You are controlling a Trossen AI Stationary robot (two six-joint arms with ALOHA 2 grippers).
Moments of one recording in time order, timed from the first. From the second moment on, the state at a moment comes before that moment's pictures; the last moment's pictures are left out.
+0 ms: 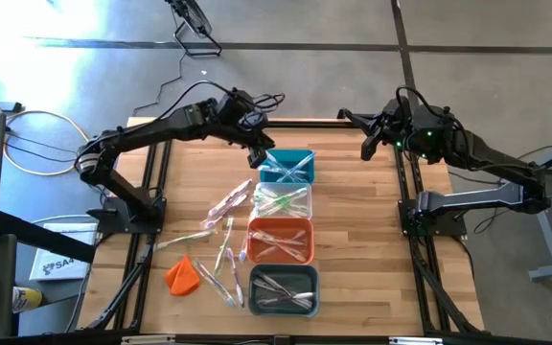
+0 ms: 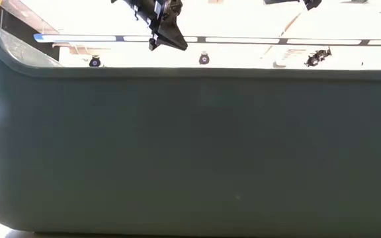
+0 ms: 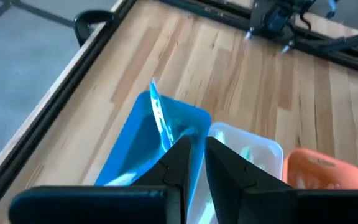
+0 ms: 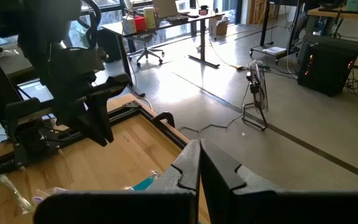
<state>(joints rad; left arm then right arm) 0.40 1.51 1.49 -0.62 0.17 -0.05 -0.28 0.92 1.15 -0.47 0.34 0.18</state>
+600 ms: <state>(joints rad) 0.37 1.38 1.10 -0.27 0.17 -0.17 -0.28 0.92 1.15 -0.47 0.34 0.18</state>
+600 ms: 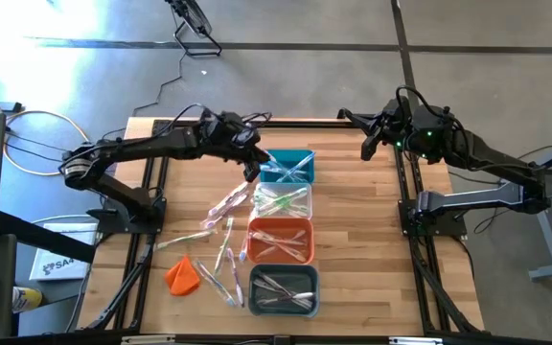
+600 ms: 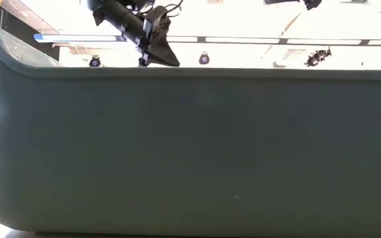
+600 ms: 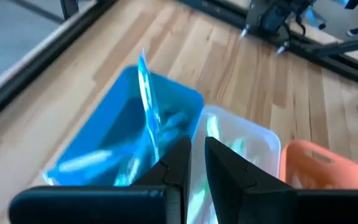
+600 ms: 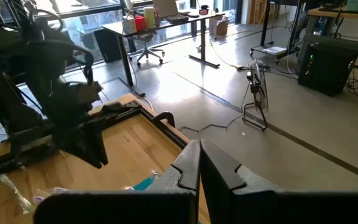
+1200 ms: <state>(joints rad) 0.37 1.10 0.95 -0.35 -0.04 -0.14 -0.28 0.92 1.15 -0.47 0.34 0.18</state>
